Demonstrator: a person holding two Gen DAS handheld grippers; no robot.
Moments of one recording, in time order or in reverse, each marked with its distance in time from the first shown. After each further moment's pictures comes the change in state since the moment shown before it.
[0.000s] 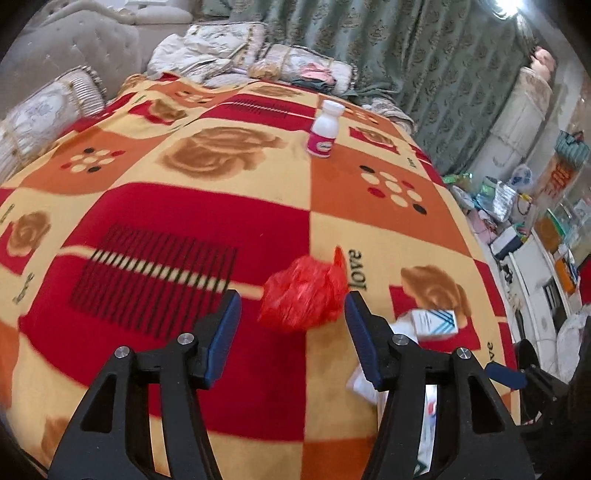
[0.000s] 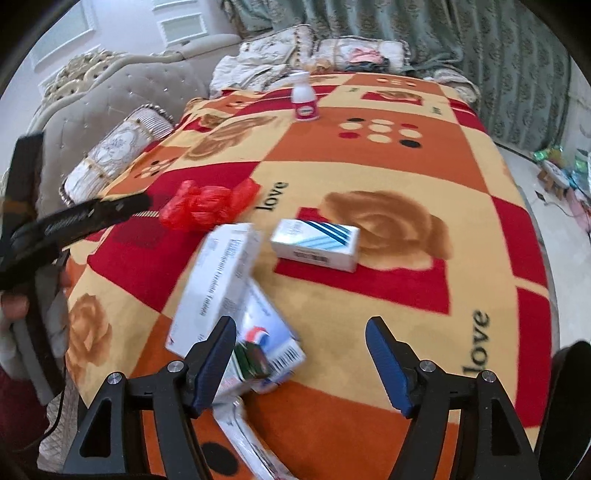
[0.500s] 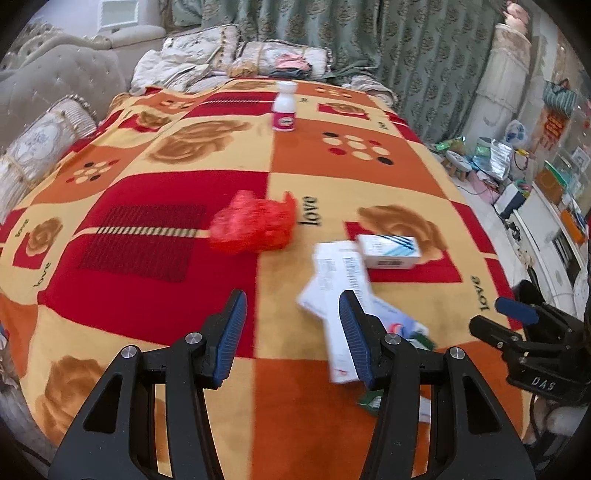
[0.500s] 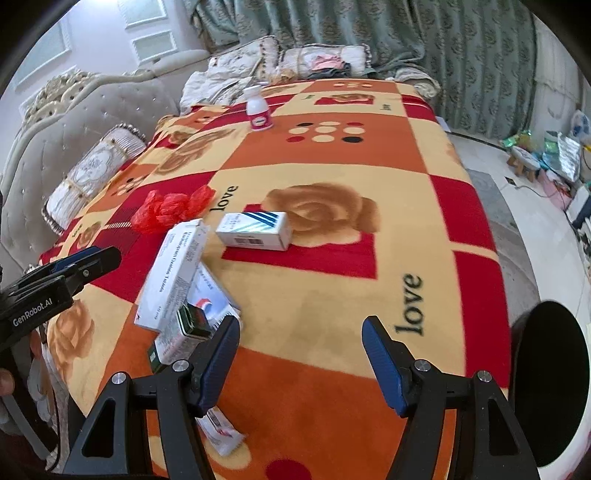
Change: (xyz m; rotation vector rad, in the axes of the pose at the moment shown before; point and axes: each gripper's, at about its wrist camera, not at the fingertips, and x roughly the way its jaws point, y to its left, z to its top) left arm -0.042 -0.055 -0.061 0.117 0.033 0.071; right arm -0.033 -0.042 -0.030 0.078 -0.038 -0.079
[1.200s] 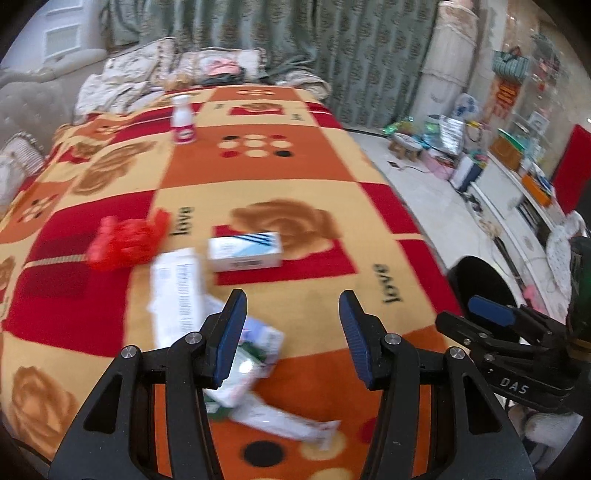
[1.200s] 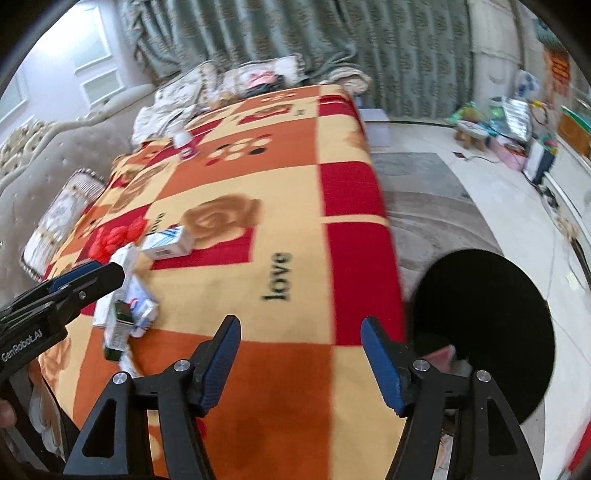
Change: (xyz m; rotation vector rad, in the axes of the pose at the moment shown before) left arm -0.005 -0.125 -0.005 0.137 -0.007 -0.123; right arm -0.050 -0.087 -0.037 0.178 -0.061 -0.088
